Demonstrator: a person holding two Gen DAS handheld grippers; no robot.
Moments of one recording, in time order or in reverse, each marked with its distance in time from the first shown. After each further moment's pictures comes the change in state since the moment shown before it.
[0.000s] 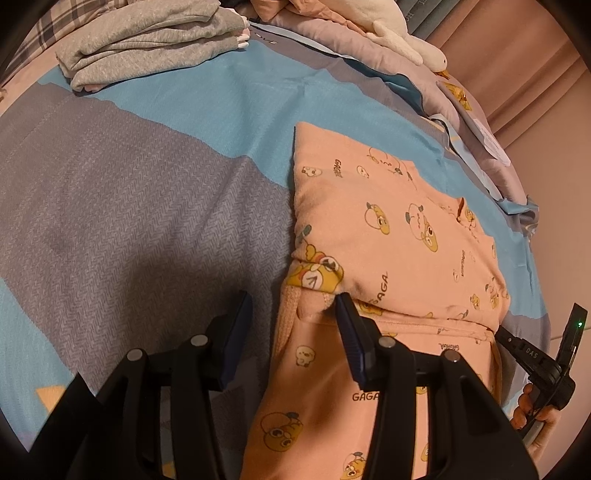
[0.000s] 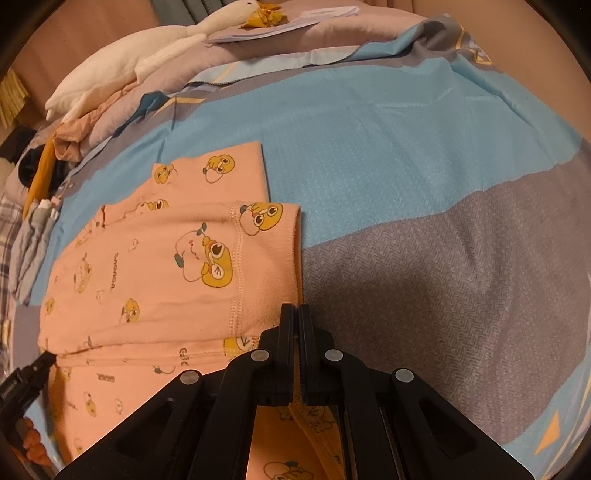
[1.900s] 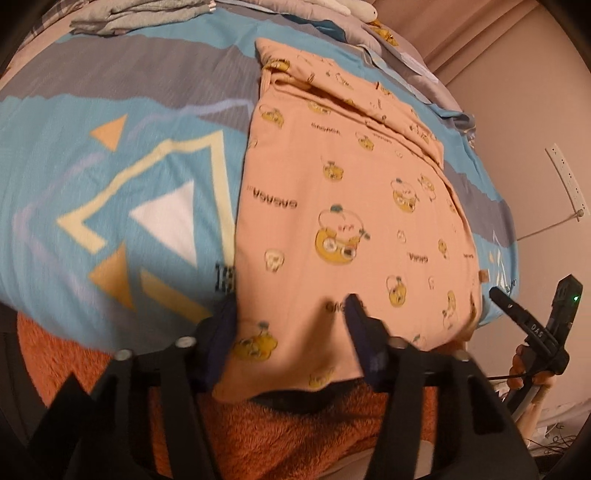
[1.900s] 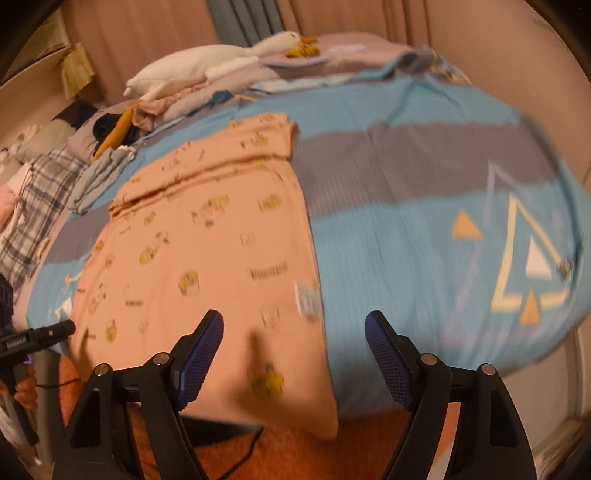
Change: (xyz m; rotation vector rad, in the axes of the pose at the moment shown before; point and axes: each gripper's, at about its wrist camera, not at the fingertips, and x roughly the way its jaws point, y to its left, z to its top) left arm -0.092 0.026 -0.174 0.164 0.126 -0.153; right arm -0.119 -0.052 -0.181 -0.095 -0.092 0.129
